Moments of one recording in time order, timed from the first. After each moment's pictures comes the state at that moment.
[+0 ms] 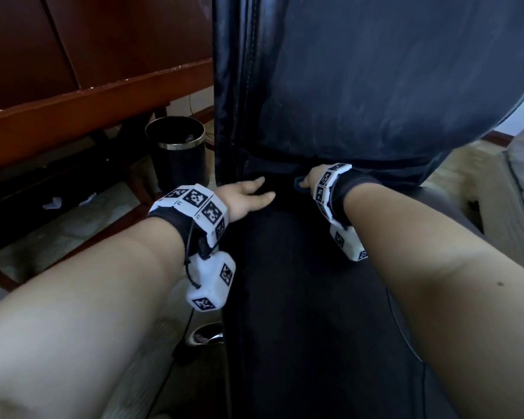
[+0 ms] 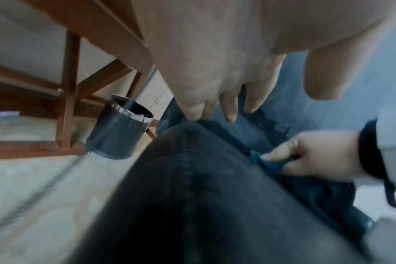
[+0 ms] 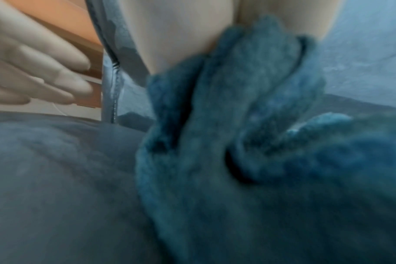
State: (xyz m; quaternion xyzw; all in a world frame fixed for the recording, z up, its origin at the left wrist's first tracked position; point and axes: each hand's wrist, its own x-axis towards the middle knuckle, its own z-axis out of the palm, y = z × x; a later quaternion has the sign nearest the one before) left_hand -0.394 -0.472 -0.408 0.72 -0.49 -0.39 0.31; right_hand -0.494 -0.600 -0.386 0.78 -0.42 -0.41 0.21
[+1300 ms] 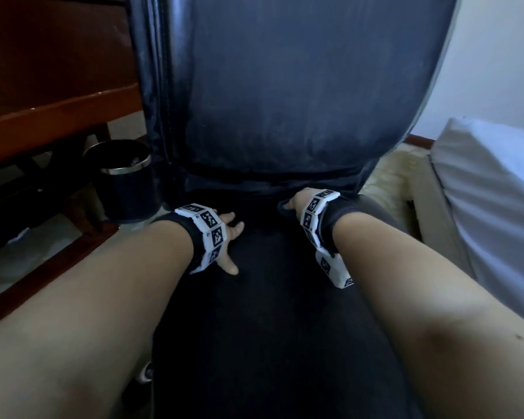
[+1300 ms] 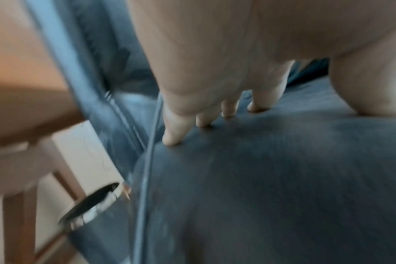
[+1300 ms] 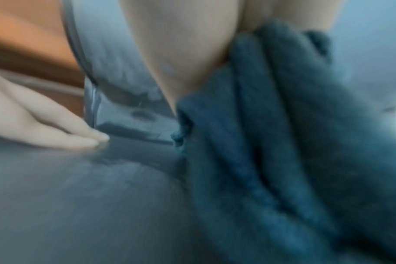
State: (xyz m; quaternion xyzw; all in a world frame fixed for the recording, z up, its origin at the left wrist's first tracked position) left_hand -0.452 -0.531 -0.410 0.67 -0.67 -0.18 -0.27; right_hand -0.603 -0.612 -0.364 0.84 -0.47 -0.27 0.05
